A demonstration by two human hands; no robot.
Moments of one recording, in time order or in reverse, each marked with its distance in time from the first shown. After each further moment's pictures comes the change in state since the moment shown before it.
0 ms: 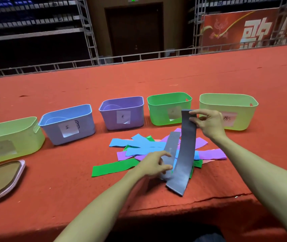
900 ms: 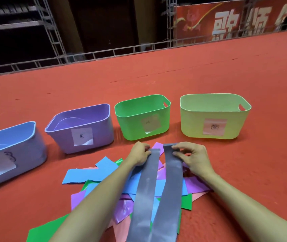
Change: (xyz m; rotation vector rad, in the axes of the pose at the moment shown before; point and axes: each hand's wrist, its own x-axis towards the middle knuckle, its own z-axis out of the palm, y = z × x) left_hand 0.223 -0.067 0.022 0.072 0.032 -0.148; right_hand -0.007 0.120 0.033 0.013 -0.089 0.023
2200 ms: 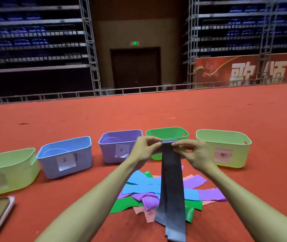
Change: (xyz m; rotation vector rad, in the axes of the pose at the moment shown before) left_hand -0.184 0.099 -0.153 -0.910 0.288 0.167; right_hand 0.003 -0.202 -0.029 0.245 -0.112 -0.145
